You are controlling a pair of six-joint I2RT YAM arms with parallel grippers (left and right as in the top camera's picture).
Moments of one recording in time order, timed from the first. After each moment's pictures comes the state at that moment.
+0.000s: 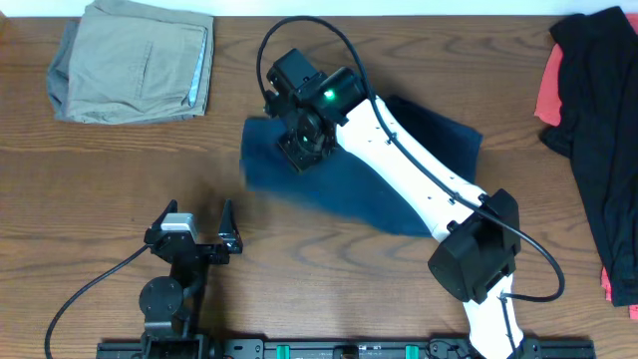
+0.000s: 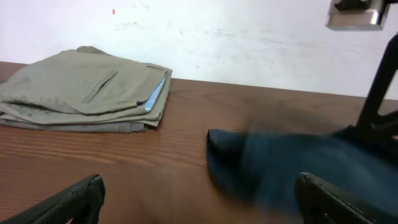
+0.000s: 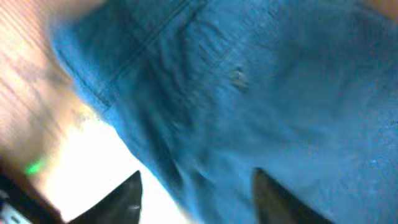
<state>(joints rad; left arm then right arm) 0.00 0.01 0.02 -0.11 0.07 -0.14 0.72 2.13 2.08 -1.26 -0.15 0.08</state>
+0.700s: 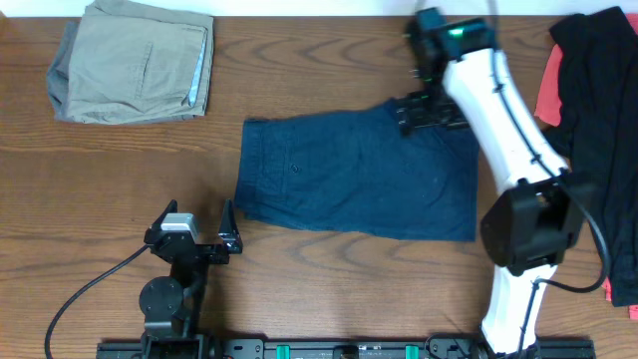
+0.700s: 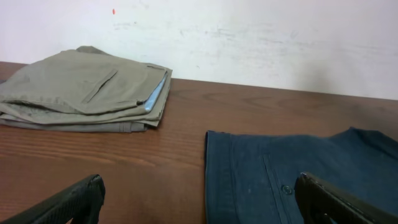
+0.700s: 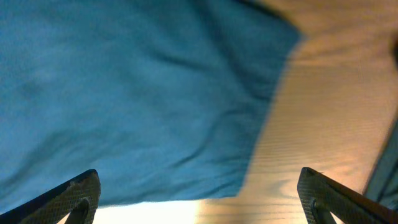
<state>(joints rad) 0.00 0.01 0.02 -0.11 0.07 -0.14 0.24 2.10 2.01 -1.48 0.17 0.25</state>
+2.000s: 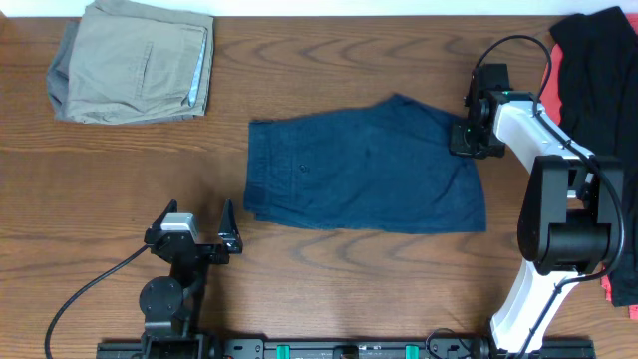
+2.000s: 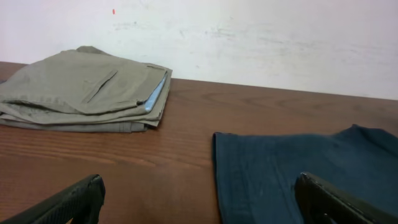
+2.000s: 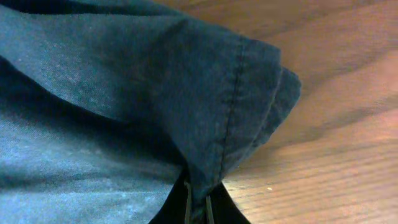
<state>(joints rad) 0.00 0.01 0.02 -0.11 0.07 -0.14 0.00 2.06 1.39 -0.72 0.08 0.18</state>
